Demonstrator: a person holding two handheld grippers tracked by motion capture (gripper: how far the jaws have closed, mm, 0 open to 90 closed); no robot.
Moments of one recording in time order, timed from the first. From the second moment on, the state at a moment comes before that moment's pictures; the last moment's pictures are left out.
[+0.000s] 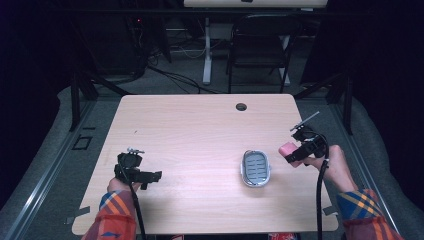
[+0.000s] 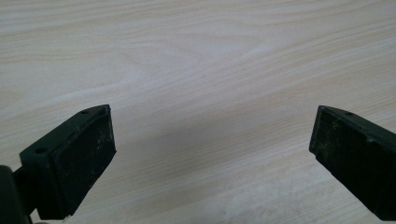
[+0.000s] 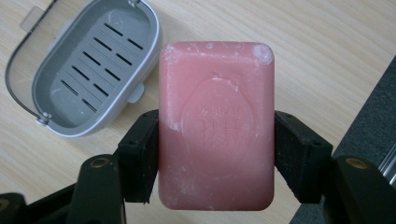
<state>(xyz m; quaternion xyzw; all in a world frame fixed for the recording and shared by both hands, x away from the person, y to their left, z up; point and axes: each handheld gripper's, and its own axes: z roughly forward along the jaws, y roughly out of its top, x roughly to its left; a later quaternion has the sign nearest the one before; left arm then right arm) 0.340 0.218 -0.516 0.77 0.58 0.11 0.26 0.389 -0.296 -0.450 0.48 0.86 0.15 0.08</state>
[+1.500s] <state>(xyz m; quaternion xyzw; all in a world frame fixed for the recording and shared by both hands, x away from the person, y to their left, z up) 0.342 0.214 -0.516 0.78 0.57 0.10 0.26 0.392 -0.227 -0.460 0.44 0.89 0.12 0.07</state>
